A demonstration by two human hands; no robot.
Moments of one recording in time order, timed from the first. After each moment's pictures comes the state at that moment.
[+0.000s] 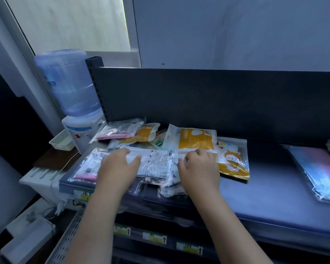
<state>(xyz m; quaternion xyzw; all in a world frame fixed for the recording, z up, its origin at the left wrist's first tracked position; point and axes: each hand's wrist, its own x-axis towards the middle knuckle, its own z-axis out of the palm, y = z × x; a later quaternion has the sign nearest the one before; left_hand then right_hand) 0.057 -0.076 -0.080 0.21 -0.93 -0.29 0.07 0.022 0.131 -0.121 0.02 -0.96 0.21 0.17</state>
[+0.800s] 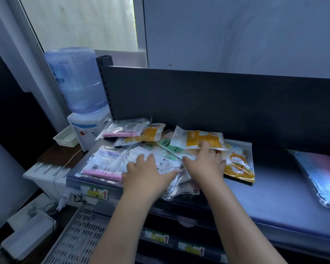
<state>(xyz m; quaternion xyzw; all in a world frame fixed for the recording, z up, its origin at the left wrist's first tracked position) 0.072 -0.023 -0.080 0.16 -0.97 -0.17 -0.04 -0.001 0.131 -0.106 -0.07 -0.95 0.29 0.00</state>
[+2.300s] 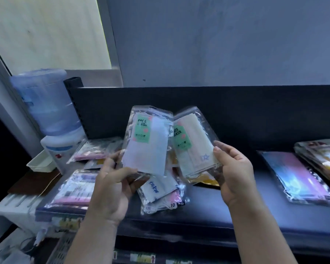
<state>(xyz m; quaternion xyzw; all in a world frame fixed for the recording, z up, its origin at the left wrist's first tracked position) 0.078 -0.019 -0.043 0.08 -0.49 -0.86 0.08 0.039 0.229 -0.047 -0.14 -0.53 0.83 0.09</state>
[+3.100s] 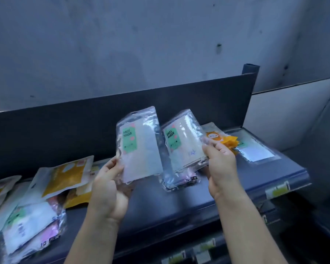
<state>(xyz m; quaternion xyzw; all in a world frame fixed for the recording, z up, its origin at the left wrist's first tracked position) 0.052 0.280 -0.042 0.07 -0.42 -0.90 -0.09 0.091 0.510 -0.044 -0.23 -0.50 0.79 0.25</state>
